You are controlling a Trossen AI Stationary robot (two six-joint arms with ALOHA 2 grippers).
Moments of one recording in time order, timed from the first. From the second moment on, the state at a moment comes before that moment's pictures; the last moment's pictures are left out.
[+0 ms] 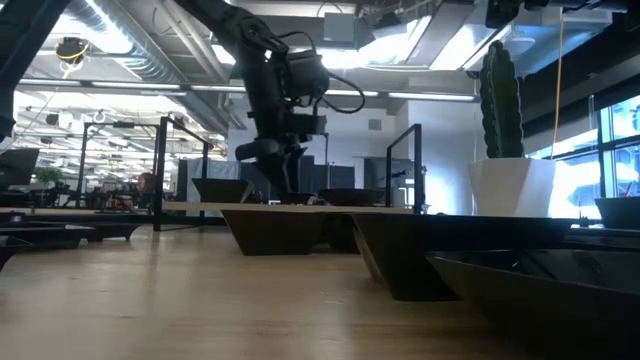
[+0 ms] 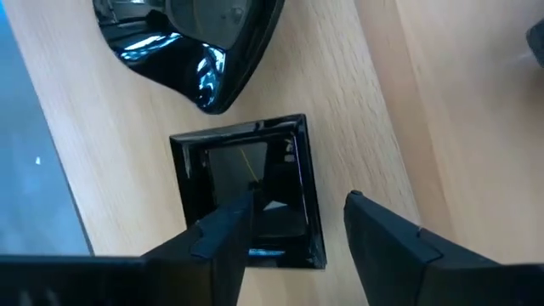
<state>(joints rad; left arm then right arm) 0.40 1.88 1.36 -0.66 -0.14 0.73 0.12 0.56 0.47 0.24 0.08 -0.26</state>
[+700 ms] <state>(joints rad) 0.43 1.93 1.39 -0.65 -0.16 0.74 0.12 0.56 0.47 0.25 0.08 -0.24</state>
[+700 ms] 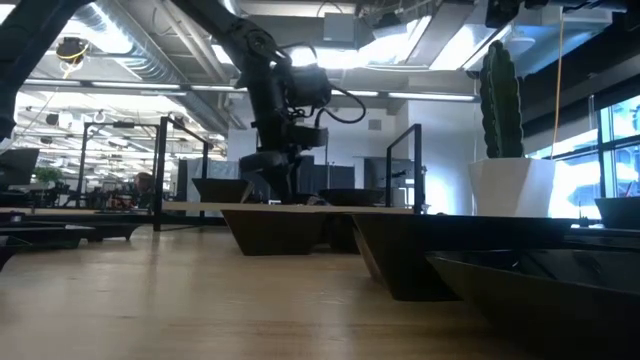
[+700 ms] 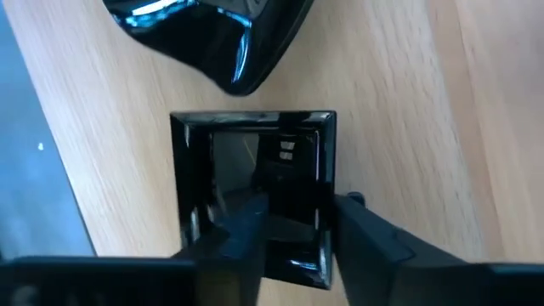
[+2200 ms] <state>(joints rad) 0.54 1.93 1.39 -0.63 -0.18 0.65 0.12 0.56 0.47 0.25 0.08 -0.24</state>
